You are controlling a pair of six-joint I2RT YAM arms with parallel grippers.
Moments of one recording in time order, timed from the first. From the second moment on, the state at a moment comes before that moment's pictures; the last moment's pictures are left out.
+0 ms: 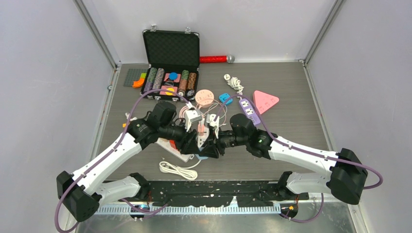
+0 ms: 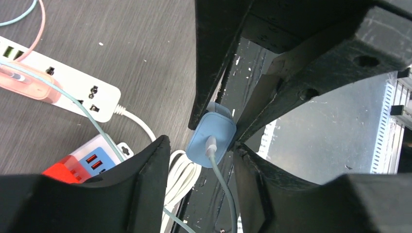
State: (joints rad) left arm -0.69 1.06 0.97 -0.69 0.66 0.06; right arm 0.95 1.19 0.74 0.09 -0.58 0.10
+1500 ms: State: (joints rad) left arm -0.69 1.02 1.04 -0.81 0.63 0.08; right arm 0.93 1.21 0.68 0.22 -0.67 0.02
